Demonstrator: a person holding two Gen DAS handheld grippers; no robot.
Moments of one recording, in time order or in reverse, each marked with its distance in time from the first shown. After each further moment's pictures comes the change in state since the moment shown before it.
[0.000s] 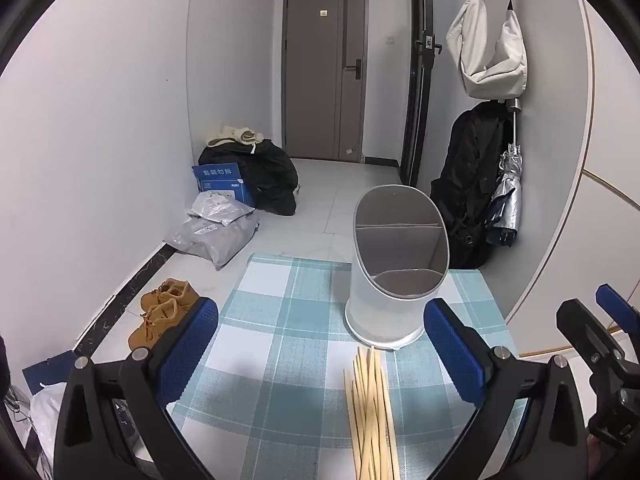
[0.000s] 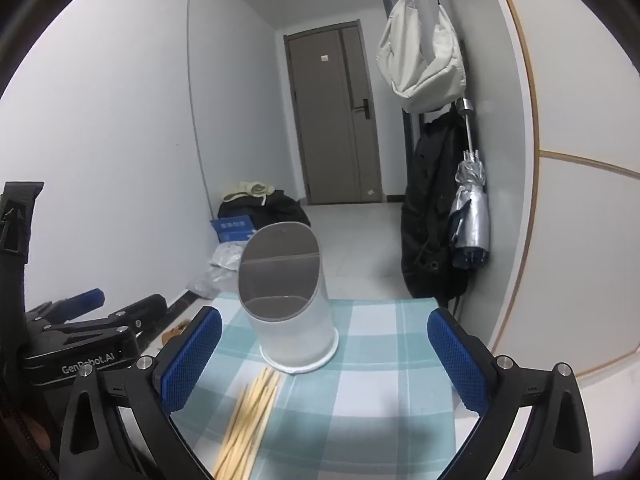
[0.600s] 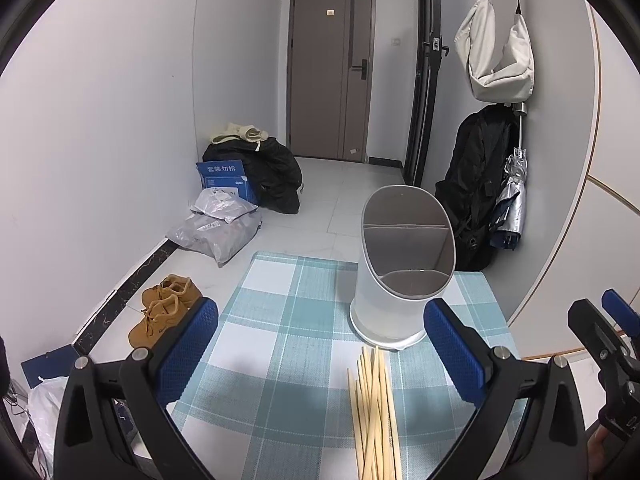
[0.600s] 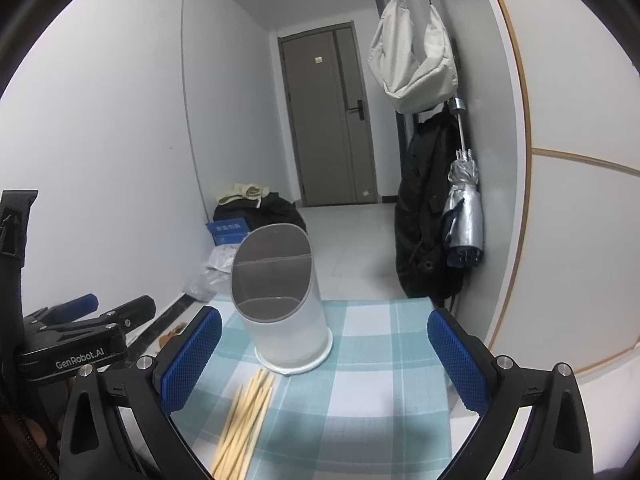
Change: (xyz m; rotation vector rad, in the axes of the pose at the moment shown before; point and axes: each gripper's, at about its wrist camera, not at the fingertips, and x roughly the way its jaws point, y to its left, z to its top) left arm 0.002 0.004 -0.001 -0.016 0.001 0.011; right arm -0.001 -0.005 0.000 0.009 -0.008 -0.005
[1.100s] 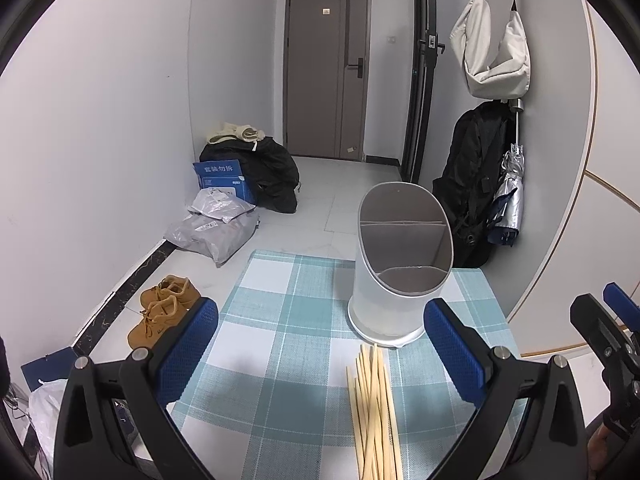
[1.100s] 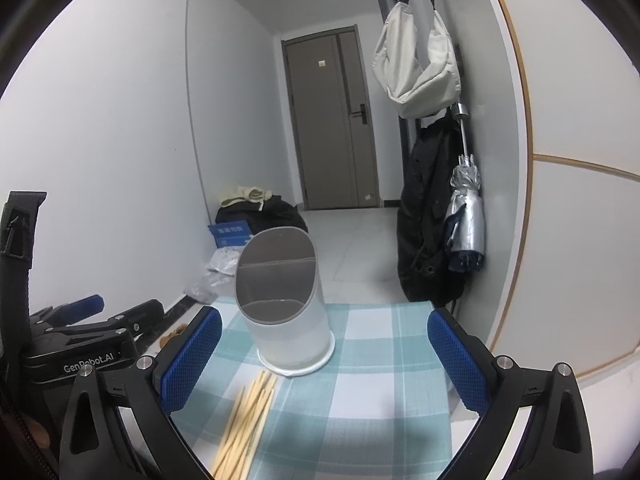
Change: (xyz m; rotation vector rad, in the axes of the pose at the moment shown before) left arm 0.000 -0.001 -0.002 0.013 0.004 -0.007; right arm -0.001 0.004 0.000 -0.009 -0.009 0.001
